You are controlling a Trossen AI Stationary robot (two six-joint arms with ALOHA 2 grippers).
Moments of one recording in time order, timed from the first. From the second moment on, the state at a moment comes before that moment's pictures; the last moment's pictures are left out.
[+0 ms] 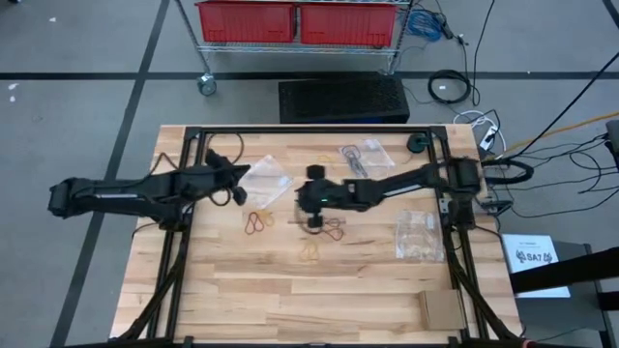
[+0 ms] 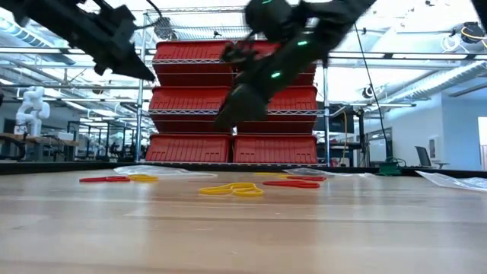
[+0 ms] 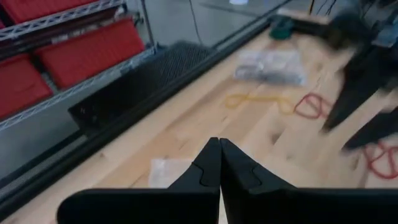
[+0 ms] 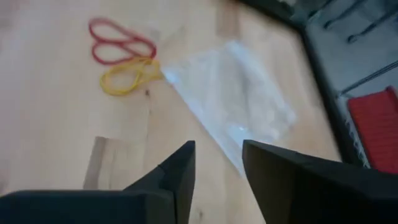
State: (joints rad) left arm 0.12 0.66 0.48 -0.23 -0.51 -0.19; right arm -0.03 1.93 1.21 0.07 0.27 -0.36
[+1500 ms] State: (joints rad) left arm 0.06 0.51 0.48 -0.25 -0.50 -0.09; right arm -0.06 2.47 2.30 -0.85 0.31 -0.41
